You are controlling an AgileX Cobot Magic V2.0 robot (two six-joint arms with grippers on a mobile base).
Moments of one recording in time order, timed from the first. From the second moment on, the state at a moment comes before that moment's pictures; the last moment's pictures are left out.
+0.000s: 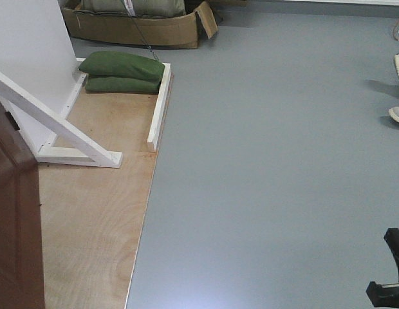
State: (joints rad) left arm 0.06 -0.01 0.03 0.07 0.10 -0.07; right arm 0.05 -0.01 0.03 0.07 0.38 -0.06
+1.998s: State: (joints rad) left arm 0.19 0.22 -0.61 -1.42 -0.95 0.82; right arm 0.05 -0.01 0.03 0.07 0.38 -0.06
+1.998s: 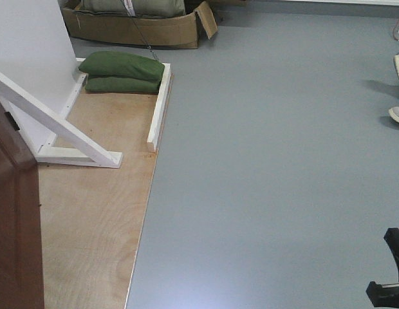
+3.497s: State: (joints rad) left arm 0.19 0.52 -0.61 -1.50 -0.99 0.48; right arm 0.05 -0.01 0.03 0.07 0.38 -0.06
